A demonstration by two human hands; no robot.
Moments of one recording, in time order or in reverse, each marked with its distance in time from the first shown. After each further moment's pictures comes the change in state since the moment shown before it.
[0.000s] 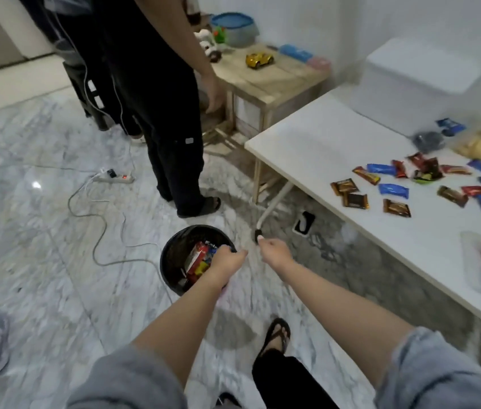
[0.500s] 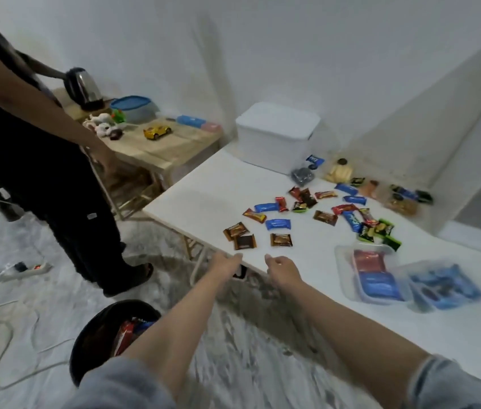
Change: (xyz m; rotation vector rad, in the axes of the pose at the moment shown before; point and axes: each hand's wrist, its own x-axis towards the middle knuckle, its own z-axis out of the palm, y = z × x) left_hand -0.046 0.191 0.196 0.039 -0.072 0.217; right_hand -0.001 0.053 -0.277 0.083 0.269 0.030
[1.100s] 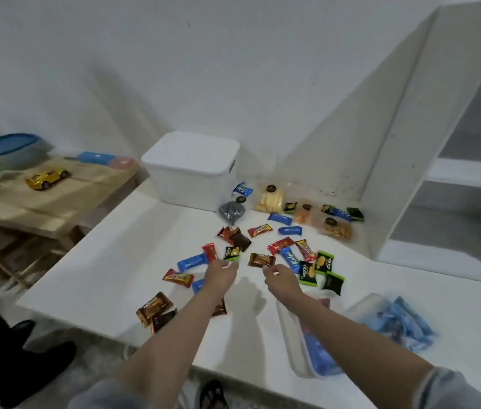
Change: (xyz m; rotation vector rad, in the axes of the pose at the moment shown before) left_hand 0.115 0.148 0.176 0.098 -0.162 0.141; right_hand 0.148 0.010 -0.168 0.129 0.225 0.040
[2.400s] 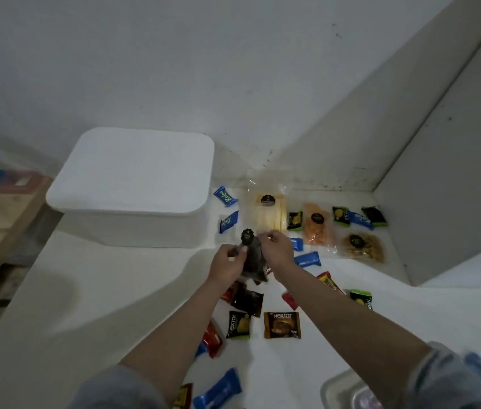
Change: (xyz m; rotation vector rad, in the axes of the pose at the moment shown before) left_hand 0.274 0.087 0.044 0.106 -0.313 0.189; right_hand 0.257 -0.115 0.023 0.346 0.303 0.132
